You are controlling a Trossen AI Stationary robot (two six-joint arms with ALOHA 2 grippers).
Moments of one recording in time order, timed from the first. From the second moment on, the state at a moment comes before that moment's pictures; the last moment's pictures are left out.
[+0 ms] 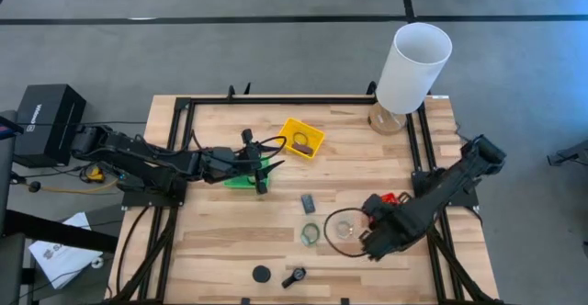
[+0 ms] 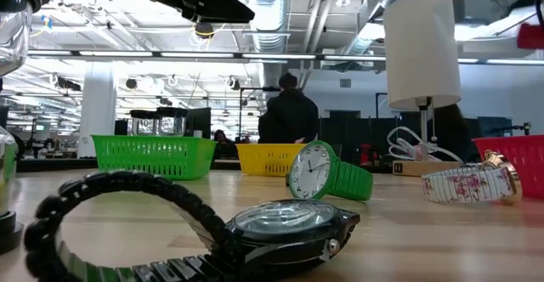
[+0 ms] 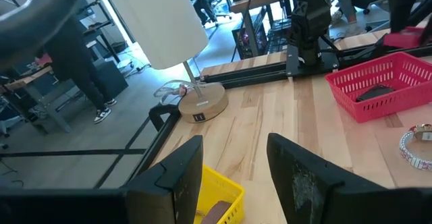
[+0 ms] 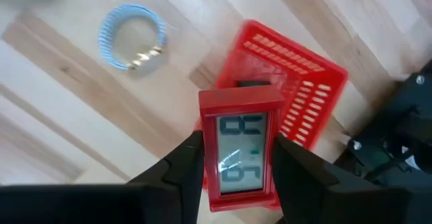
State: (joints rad) left arm -0.12 1.24 0.69 0.37 -0.51 0.26; right arm 0.68 1.63 1.37 -1.44 0.18 1.49
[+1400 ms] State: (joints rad) left arm -0.12 1.24 0.69 0.37 -0.51 0.26; right arm 0.62 1.33 0.75 -0.96 0.11 1.62
